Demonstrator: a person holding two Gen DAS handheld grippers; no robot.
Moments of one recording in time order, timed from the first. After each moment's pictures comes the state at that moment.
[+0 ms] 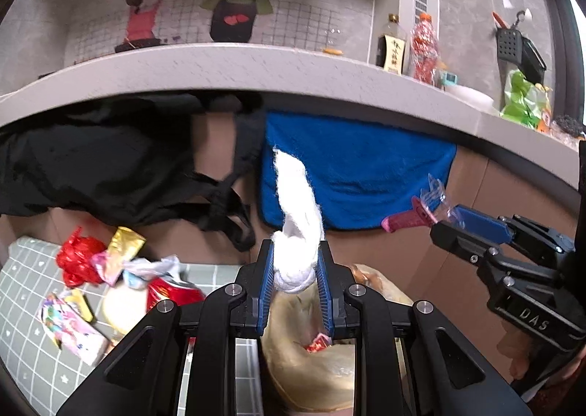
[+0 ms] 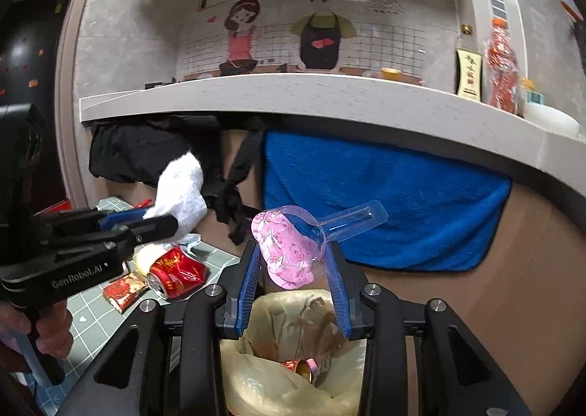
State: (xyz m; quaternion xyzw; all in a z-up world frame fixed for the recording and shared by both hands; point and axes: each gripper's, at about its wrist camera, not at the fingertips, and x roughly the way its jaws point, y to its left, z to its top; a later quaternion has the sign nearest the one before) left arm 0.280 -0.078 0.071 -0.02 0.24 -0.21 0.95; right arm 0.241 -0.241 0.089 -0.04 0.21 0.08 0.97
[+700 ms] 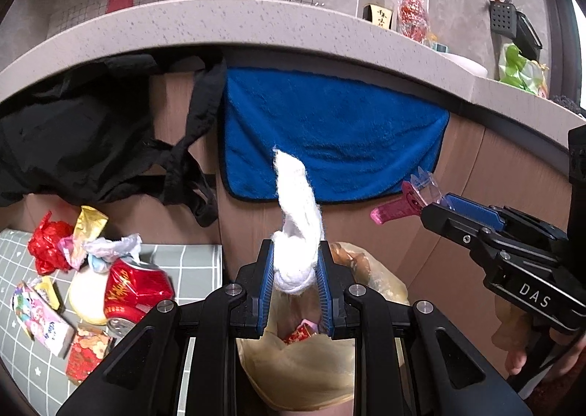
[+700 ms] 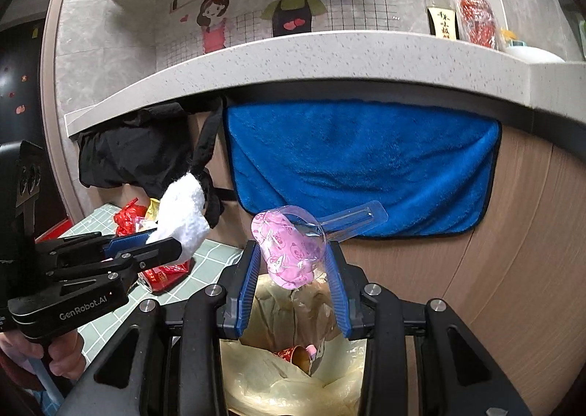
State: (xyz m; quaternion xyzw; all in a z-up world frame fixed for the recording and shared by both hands) left arm 0.292 -0.113 0.038 0.00 0.27 -0.23 0.94; right arm 0.256 -0.281 0.056 0.01 0.23 0.07 0.97
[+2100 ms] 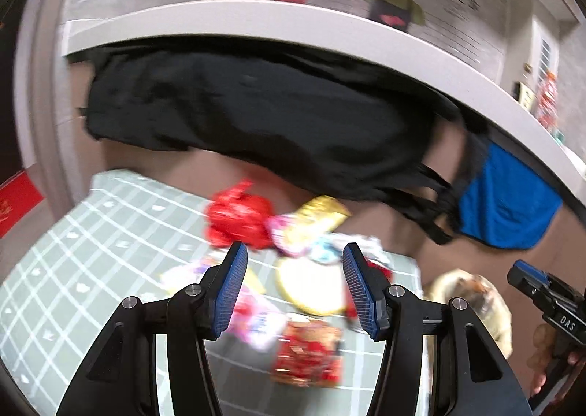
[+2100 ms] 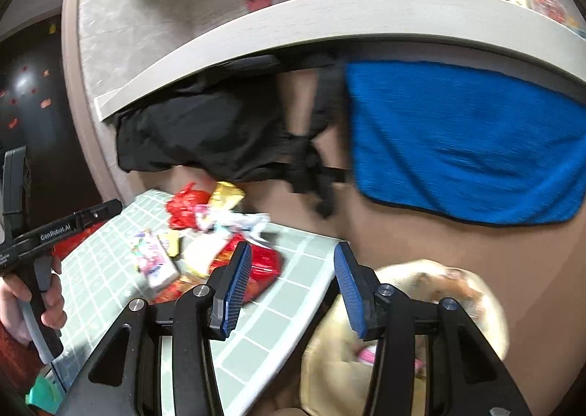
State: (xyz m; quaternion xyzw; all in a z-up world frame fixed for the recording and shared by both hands) left arm 0.298 0.166 0.035 -0.11 0.27 -0.03 0.96; right arm 0.301 -0.137 0.038 0.03 0.28 0.17 0.94
